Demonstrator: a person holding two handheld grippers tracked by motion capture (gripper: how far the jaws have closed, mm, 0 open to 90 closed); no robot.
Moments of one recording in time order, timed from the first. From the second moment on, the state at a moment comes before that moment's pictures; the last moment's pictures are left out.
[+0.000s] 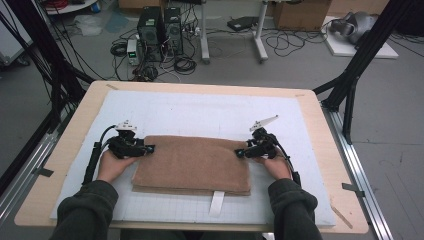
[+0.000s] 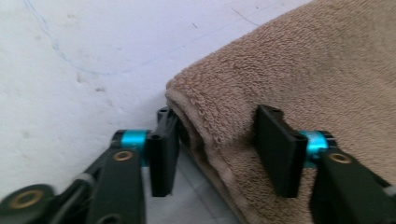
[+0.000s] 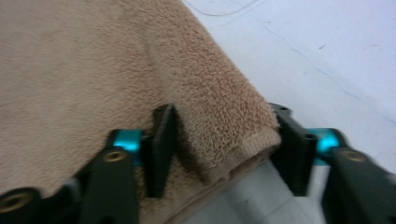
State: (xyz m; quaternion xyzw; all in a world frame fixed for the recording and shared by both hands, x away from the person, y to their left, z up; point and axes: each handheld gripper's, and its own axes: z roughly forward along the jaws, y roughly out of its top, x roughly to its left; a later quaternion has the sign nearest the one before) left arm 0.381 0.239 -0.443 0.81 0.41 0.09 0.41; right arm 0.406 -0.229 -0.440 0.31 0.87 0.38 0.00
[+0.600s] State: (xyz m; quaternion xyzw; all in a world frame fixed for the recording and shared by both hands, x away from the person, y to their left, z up) left arm 0.407 0.224 -0.386 0.75 0.42 0.19 0.47; right arm 0.429 -0.234 -0.374 0.29 0.86 0.40 0.12
